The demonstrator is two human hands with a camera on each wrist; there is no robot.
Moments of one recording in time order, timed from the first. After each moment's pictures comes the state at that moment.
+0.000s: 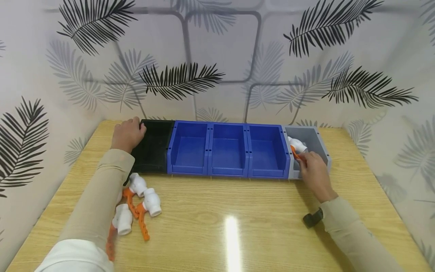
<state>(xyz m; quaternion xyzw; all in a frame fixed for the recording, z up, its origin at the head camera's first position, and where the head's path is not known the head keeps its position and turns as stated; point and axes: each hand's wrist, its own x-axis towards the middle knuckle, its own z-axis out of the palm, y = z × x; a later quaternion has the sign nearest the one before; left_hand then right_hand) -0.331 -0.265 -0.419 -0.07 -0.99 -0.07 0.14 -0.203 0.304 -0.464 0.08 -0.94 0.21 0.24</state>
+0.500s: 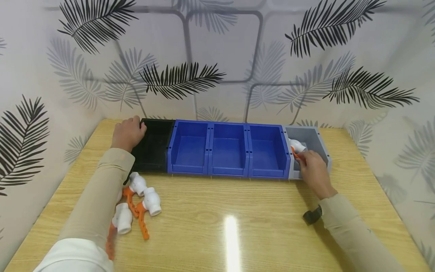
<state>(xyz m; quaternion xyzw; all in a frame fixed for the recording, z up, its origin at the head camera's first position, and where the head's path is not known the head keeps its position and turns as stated) -0.334 -0.266 -0.420 -0.07 -0.99 -0.06 0.14 -0.212 0.305 -0.461 0.09 -0.95 0.21 0.22</state>
